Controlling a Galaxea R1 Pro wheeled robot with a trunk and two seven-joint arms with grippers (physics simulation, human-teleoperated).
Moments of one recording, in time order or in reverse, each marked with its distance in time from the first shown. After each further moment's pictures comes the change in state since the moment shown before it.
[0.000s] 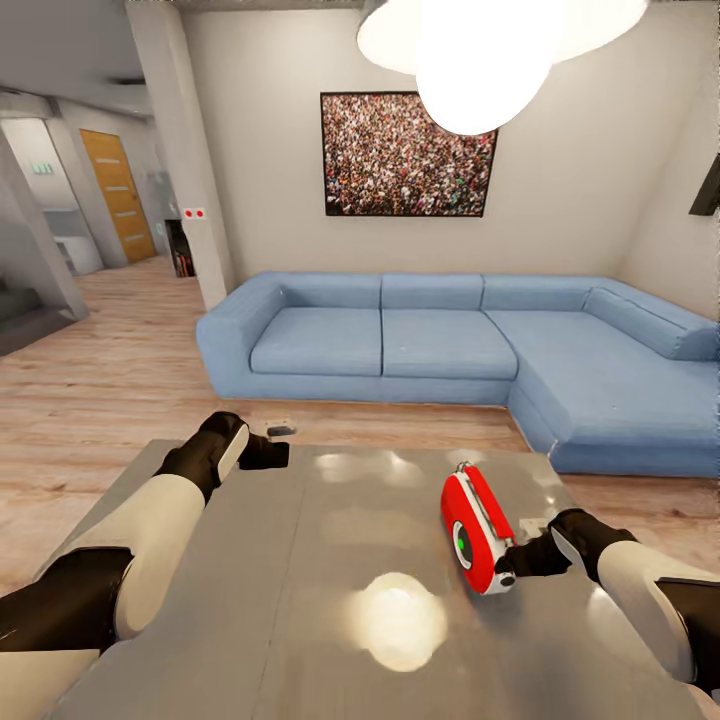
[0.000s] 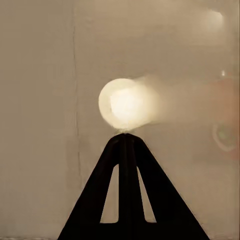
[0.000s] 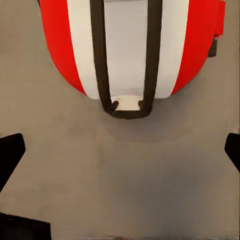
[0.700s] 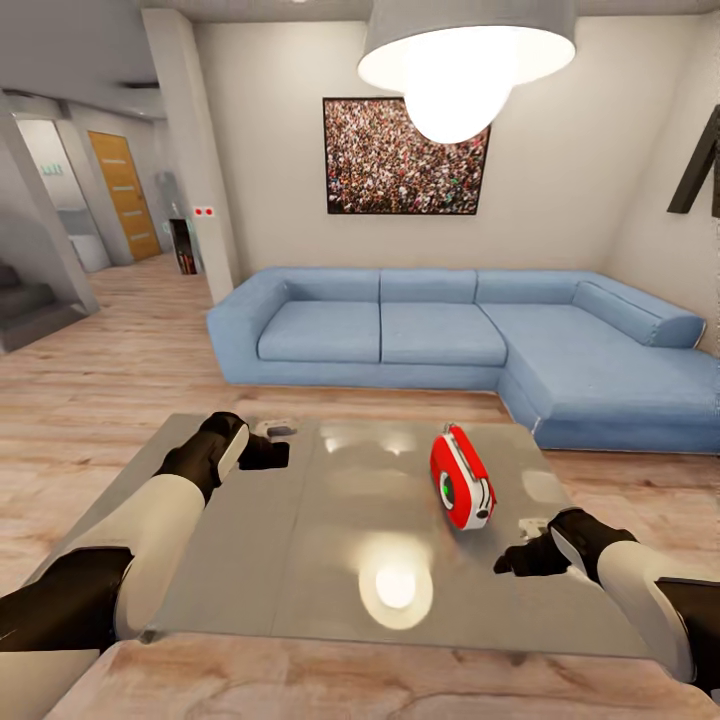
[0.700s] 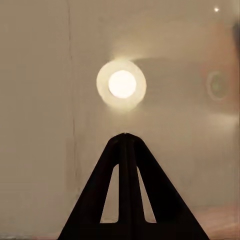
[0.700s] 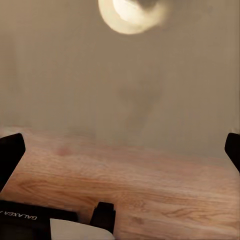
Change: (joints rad) left arm 0.000 0.000 0.000 0.001 0.000 0.000 0.000; right arm 0.000 0.001 0.000 0.000 0.000 0.000 0.000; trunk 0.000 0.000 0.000
